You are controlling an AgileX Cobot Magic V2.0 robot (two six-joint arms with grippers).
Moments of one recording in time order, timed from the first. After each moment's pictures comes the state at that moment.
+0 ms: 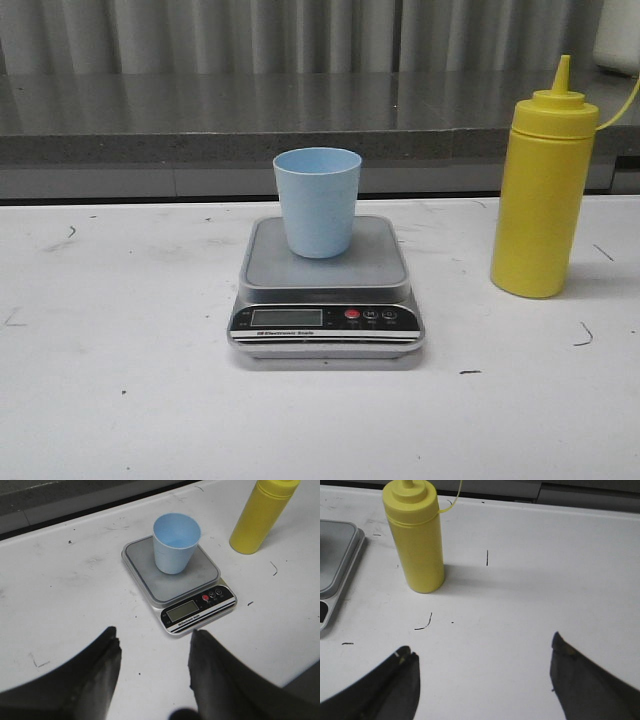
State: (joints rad) left arm -0.56 0.78 -0.84 -0.03 0.72 -0.06; right arm 0.00 0.53 -0.61 0.01 0.72 -0.03
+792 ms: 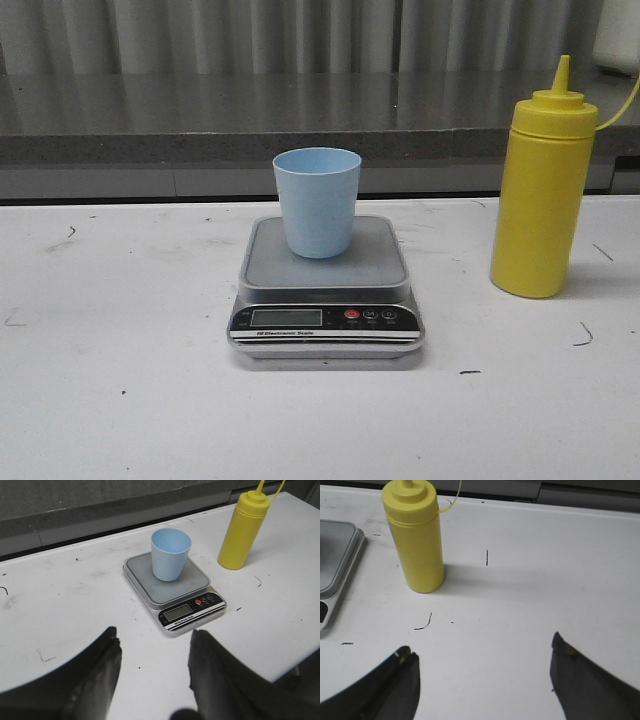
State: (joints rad) left arm -0.56 0.44 -0.67 -0.03 0.73 -0.06; right arm 0.00 0.53 -0.61 0.01 0.72 -0.03
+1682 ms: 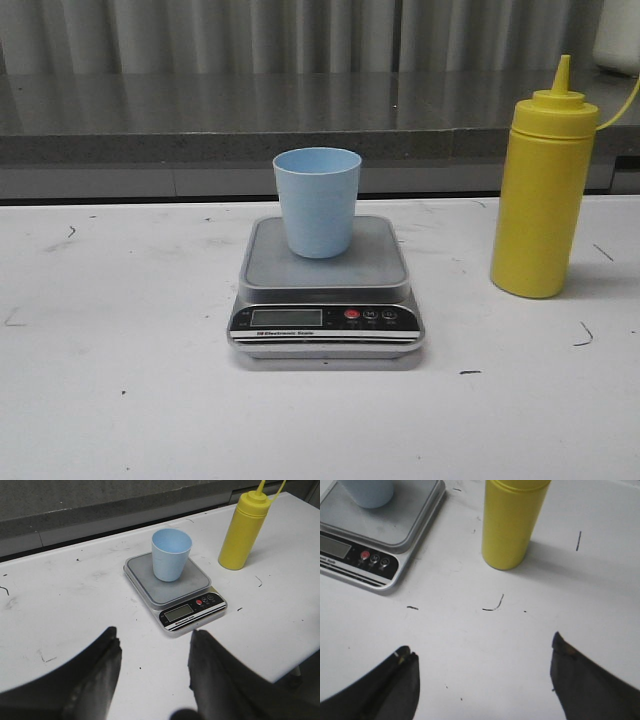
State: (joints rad) left arm -0.56 0.44 -0.67 -0.02 0.73 -0.06; right arm 0.19 0.79 -0.60 0.16 0.61 -0.16
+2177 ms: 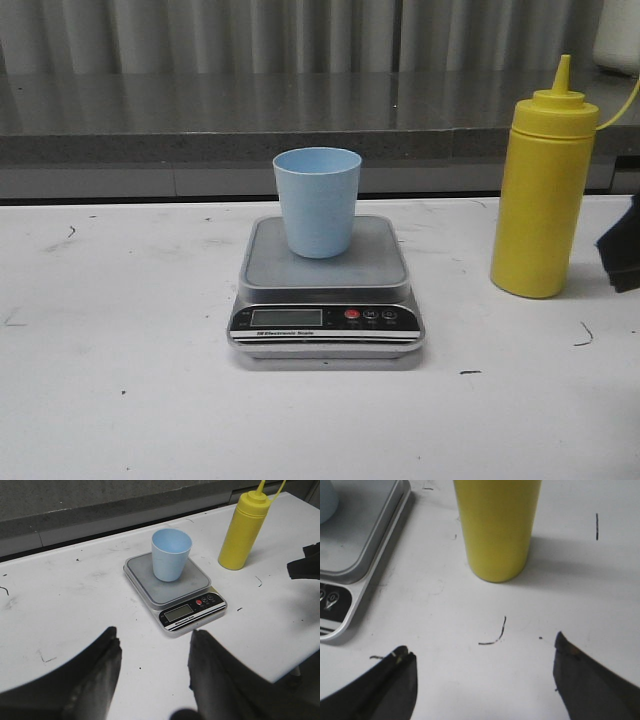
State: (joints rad) left arm -0.56 0.44 -0.67 -0.02 0.73 -0.06; right arm 0.23 1.15 -0.38 0.29 -0.04 -0.16
